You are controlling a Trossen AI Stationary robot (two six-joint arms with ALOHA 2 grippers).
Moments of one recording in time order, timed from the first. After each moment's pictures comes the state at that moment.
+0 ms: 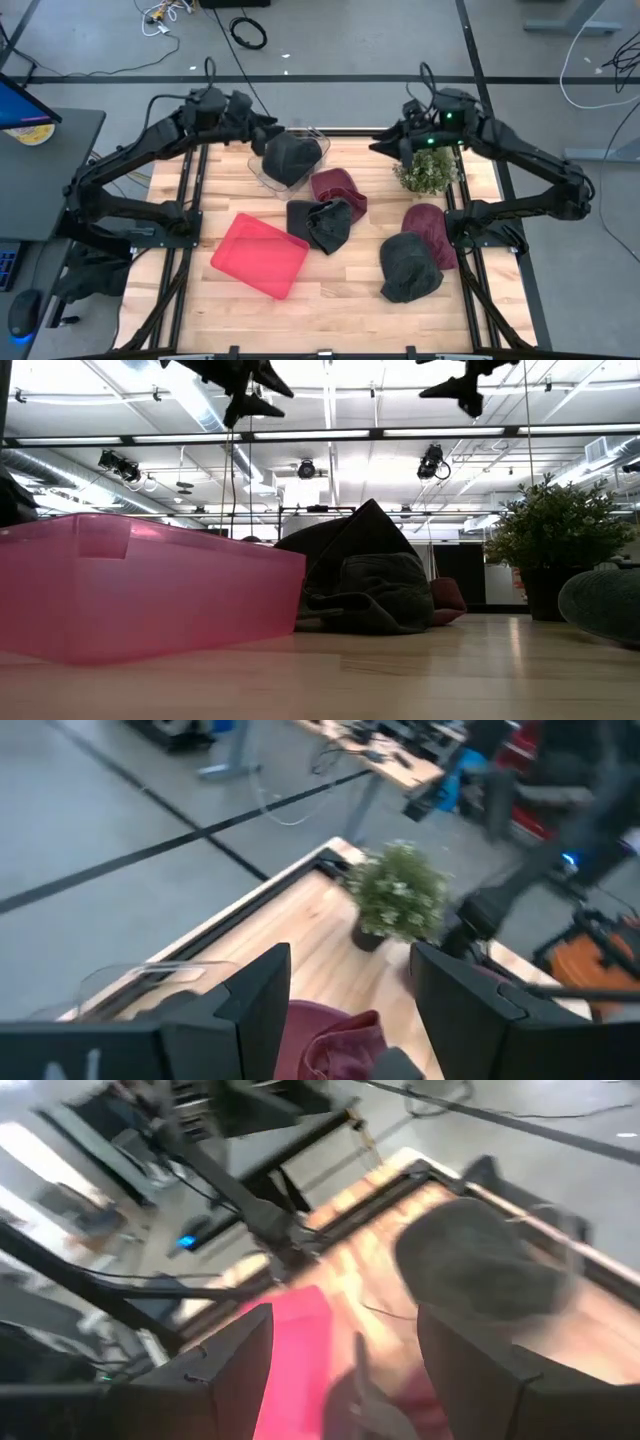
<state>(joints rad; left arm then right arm) 0.47 1.15 1.27 -0.43 0.07 -0.33 -0.45 1.10 1.29 -0.56 -0.35 0.41</state>
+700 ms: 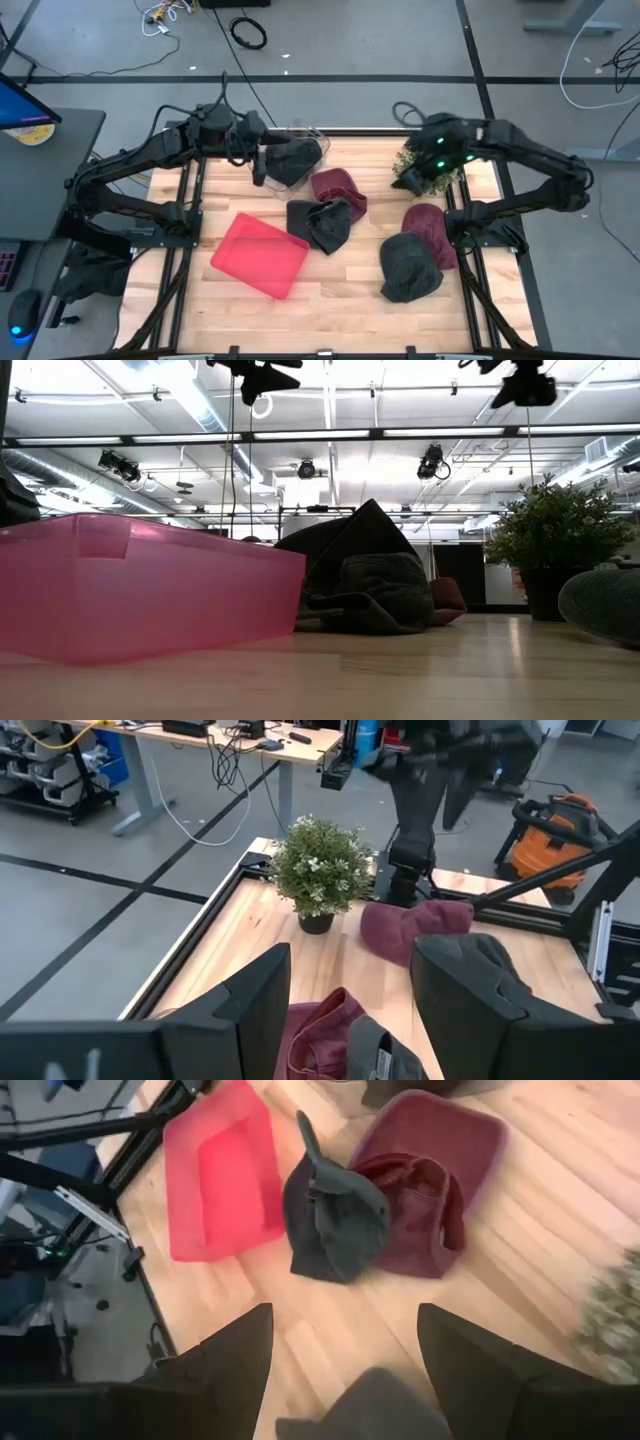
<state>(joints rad) 0.31 1.15 1.27 -0.40 0.11 -0.04 -0.24 1.14 1.43 -1.17 -0.21 0.57</state>
